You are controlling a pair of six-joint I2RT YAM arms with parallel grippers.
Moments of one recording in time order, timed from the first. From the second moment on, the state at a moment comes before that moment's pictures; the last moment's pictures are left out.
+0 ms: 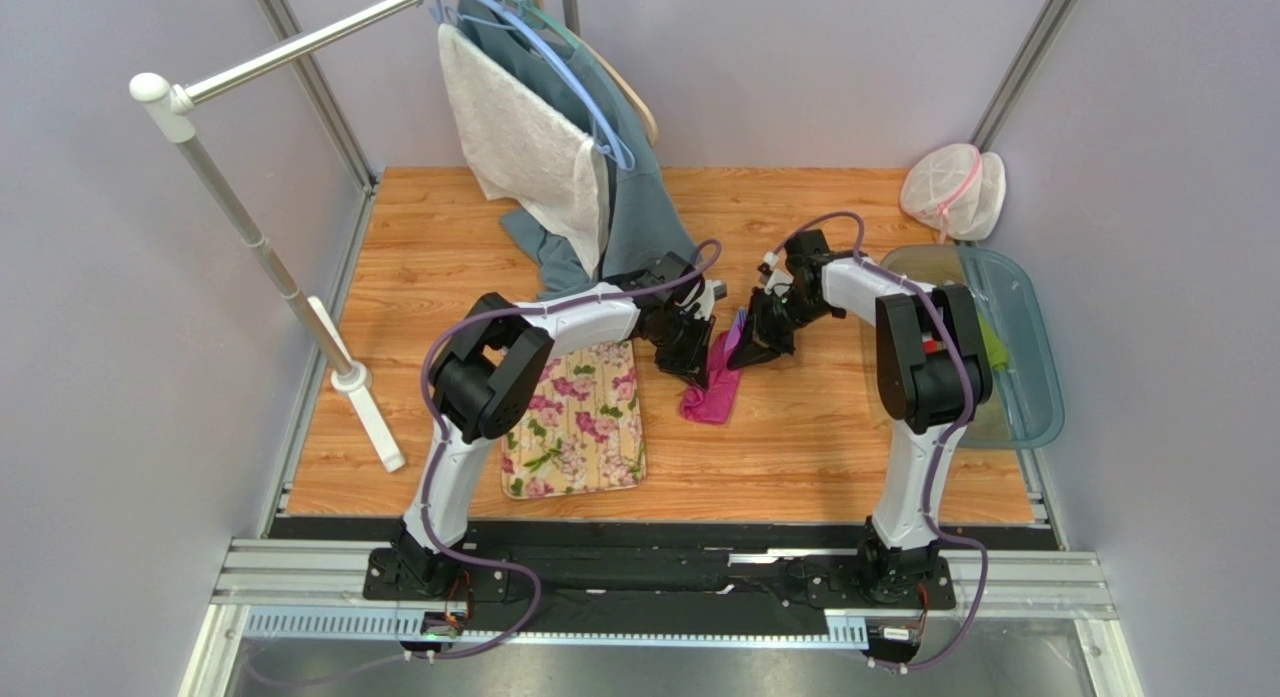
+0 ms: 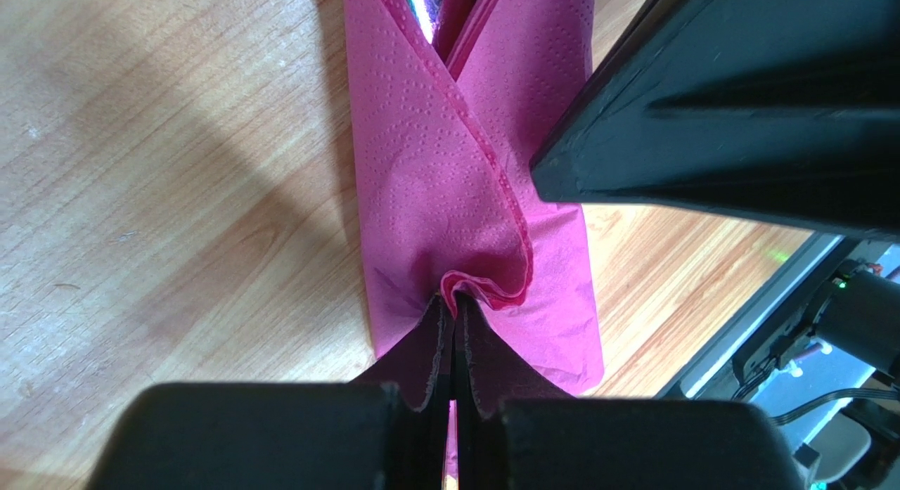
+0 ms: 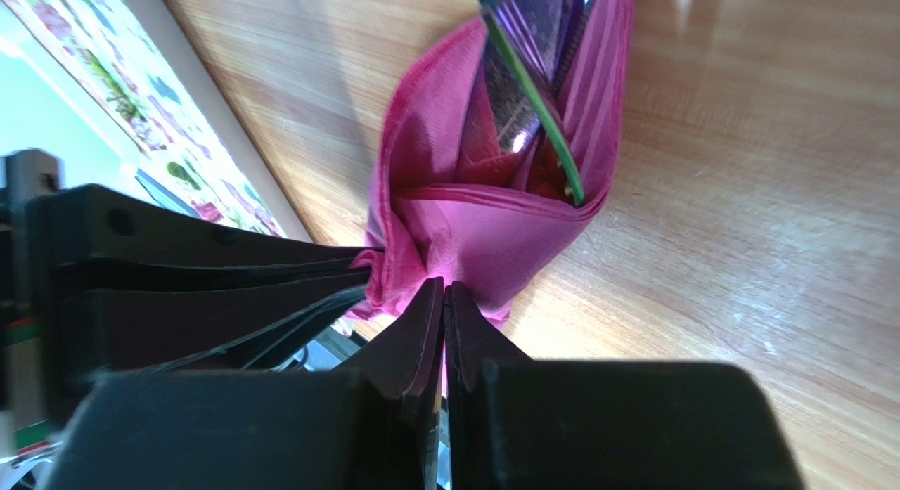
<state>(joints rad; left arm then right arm) -0.73 2.17 1.56 -0.46 0.43 -0.38 0.19 2.00 1.33 -0.69 -0.66 0.39</state>
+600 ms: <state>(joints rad) -0.74 2.16 1.56 -0.47 0.45 -0.37 0.20 2.05 1.29 -0.64 -0.66 0.43</state>
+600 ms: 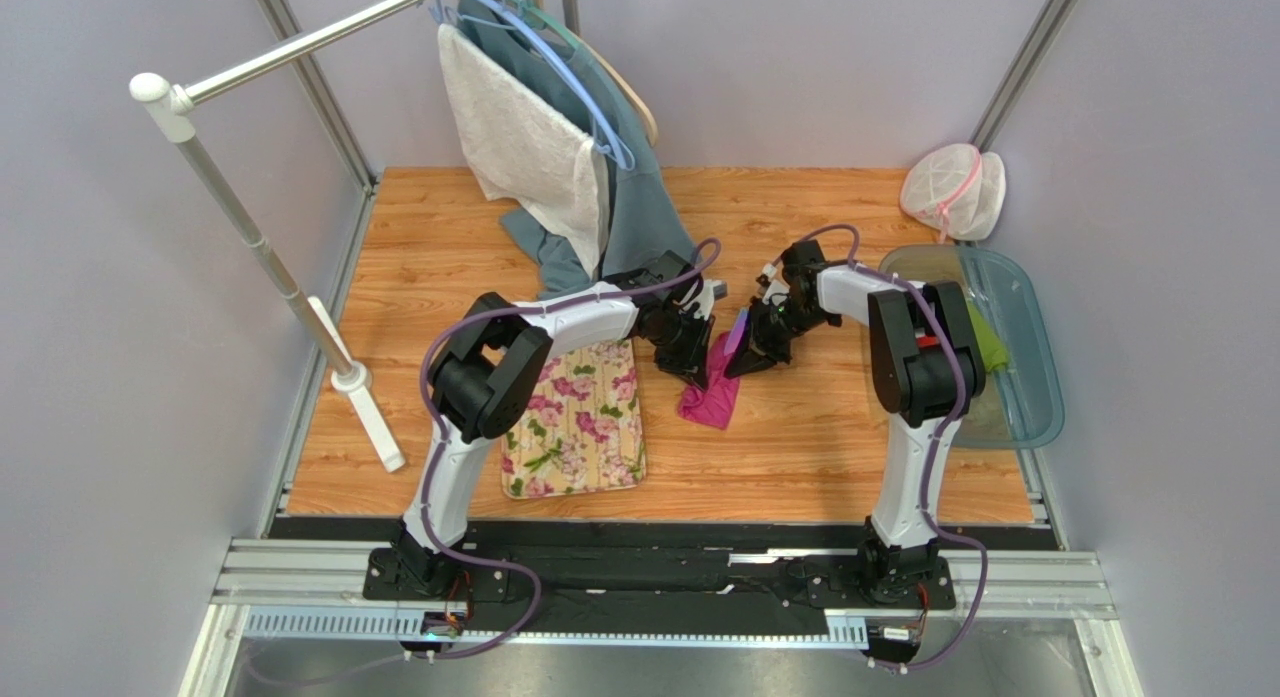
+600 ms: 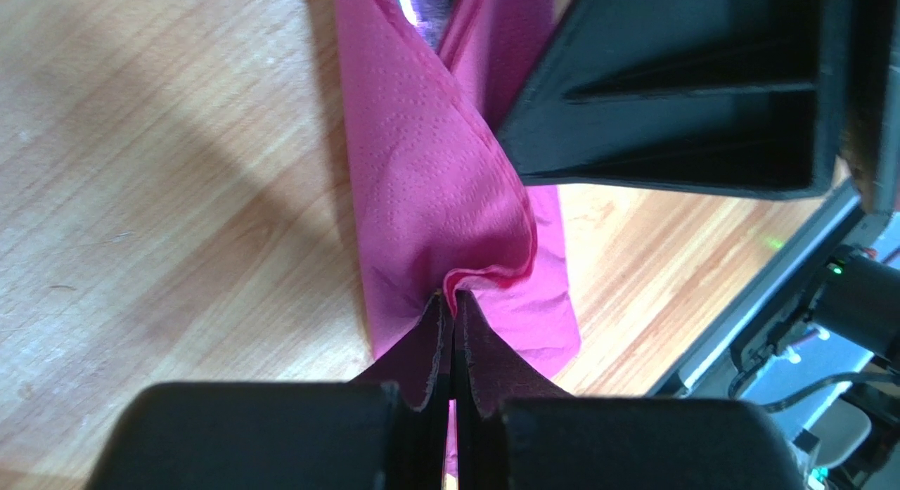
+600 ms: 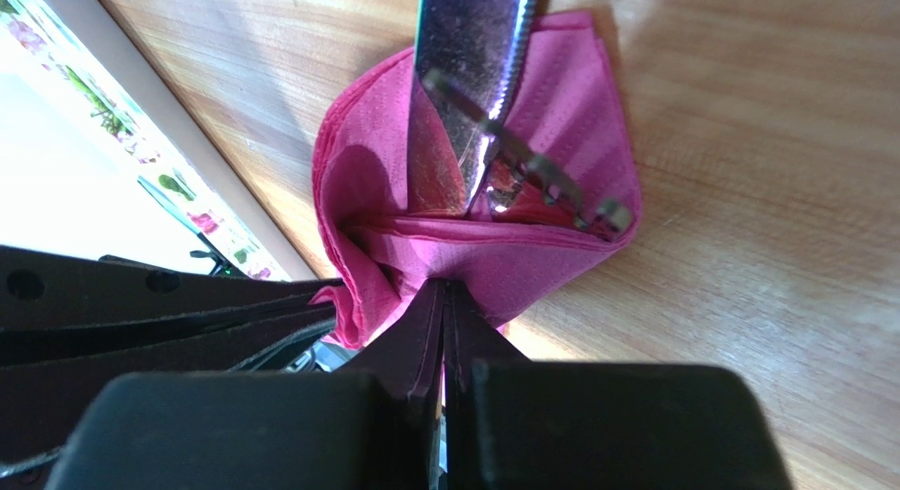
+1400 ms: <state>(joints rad) -0.75 2.15 1.48 -0.18 0.67 -0.46 0.19 2.06 1.29 -0.64 -0.68 0.46</state>
